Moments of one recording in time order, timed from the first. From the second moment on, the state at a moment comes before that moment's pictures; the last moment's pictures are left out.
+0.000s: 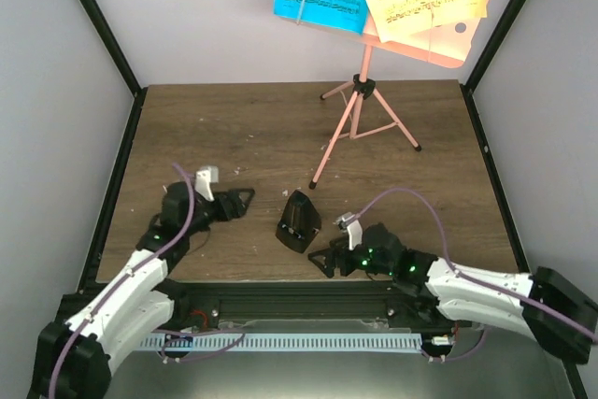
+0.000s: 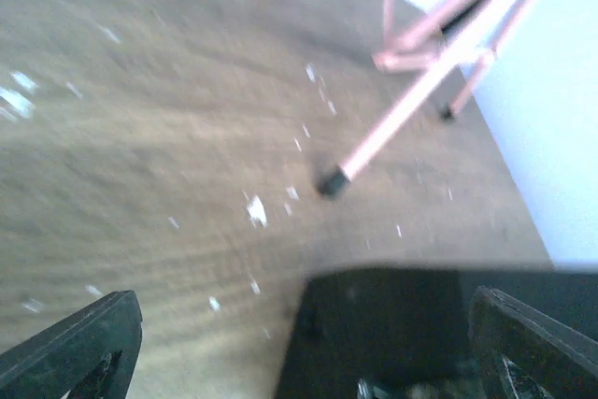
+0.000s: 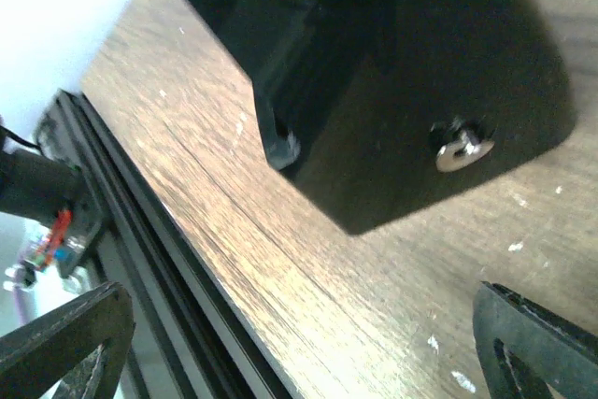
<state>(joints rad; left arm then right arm) -0.41 0.80 0.32 0.02 0.34 -0.60 0.92 0.86 0.16 0.22 -0.24 0.63</state>
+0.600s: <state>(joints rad) -0.10 0.80 0.47 -0.23 0.31 -0.60 1.20 1.33 0.26 0.44 0.28 0.63</state>
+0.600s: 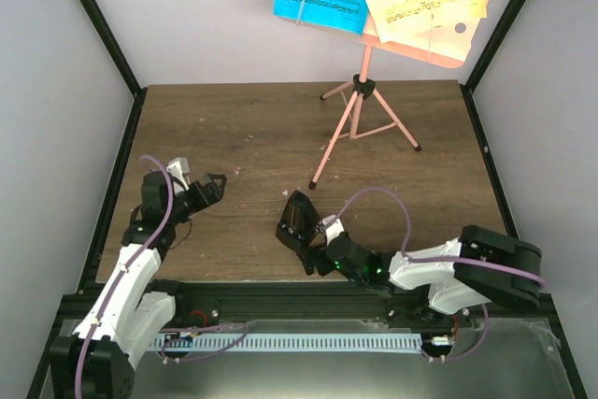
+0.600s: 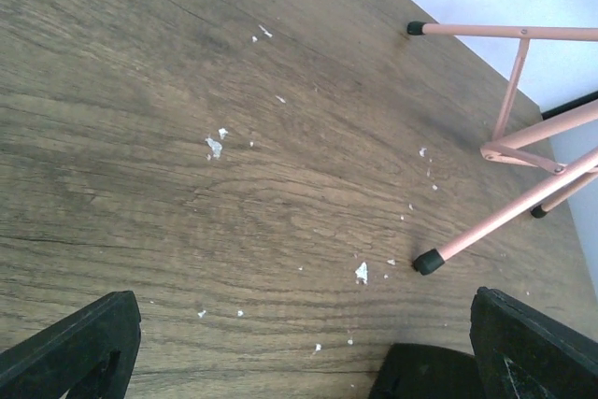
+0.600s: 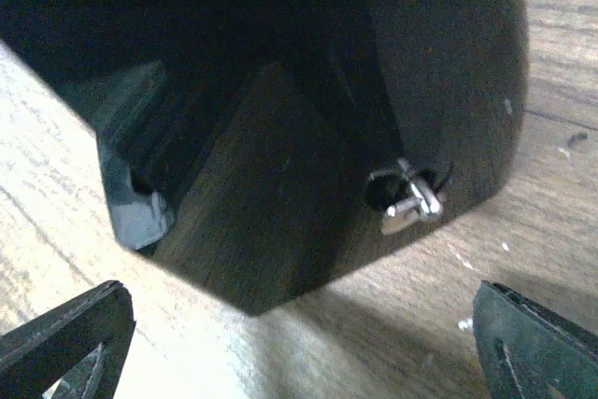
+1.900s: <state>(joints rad) 0.04 1.31 0.67 -0.31 -0.02 -0.52 0.88 0.92 0.17 0.40 0.23 0.55</state>
